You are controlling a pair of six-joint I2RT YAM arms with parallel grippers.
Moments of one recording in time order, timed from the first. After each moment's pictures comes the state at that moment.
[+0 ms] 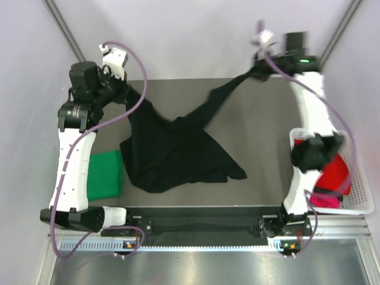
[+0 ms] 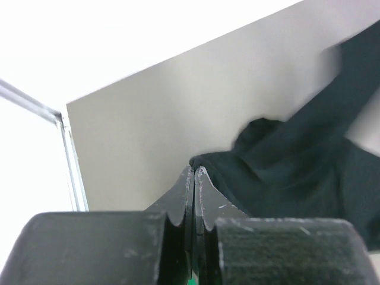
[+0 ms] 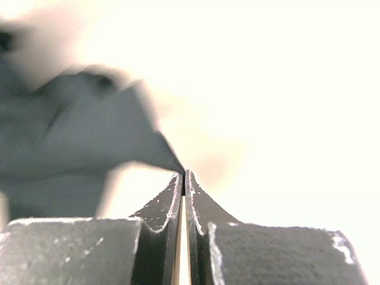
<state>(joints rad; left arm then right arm) -0.08 1.28 1.68 -0.77 0.21 0.23 0.17 2.06 2.25 -0.95 -0.77 -0.46</state>
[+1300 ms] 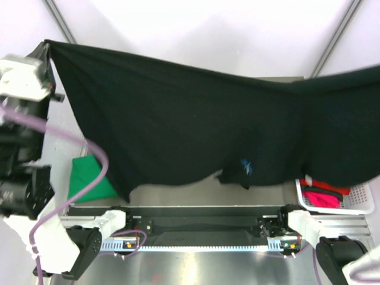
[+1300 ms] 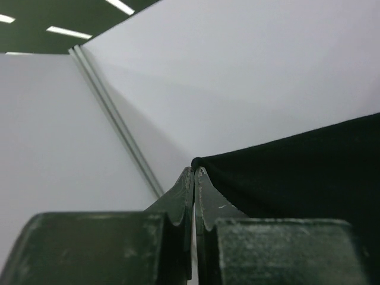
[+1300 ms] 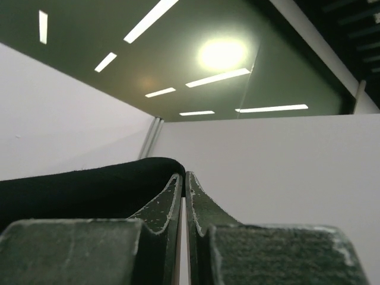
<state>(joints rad) -0.08 1.11 2.26 -0.62 0.10 0.41 0.06 0.98 2.30 -0.37 0.11 -0.73</state>
